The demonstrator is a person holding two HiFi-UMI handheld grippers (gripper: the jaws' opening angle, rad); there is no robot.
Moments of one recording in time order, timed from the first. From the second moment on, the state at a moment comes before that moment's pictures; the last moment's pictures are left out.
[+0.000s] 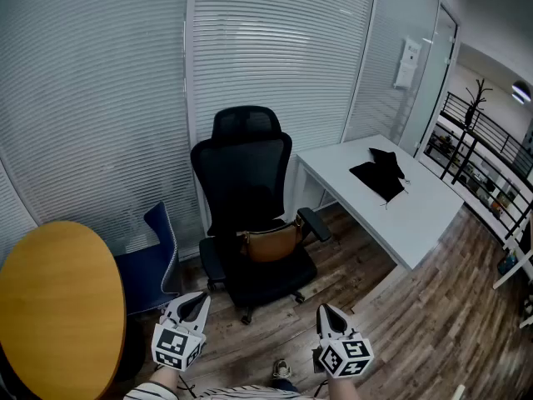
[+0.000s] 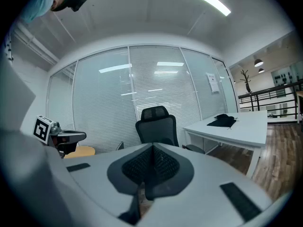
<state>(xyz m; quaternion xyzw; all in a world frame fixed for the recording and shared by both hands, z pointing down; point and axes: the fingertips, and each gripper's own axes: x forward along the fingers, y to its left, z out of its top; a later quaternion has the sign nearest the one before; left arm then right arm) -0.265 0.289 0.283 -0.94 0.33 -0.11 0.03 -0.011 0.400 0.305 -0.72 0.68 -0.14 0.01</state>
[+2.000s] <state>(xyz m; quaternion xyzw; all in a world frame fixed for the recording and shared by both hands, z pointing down) -0.157 0.072 0.343 -0.92 0.37 -0.09 -0.09 0.053 0.133 0.348 -0.62 0.77 -0.12 -0.07</state>
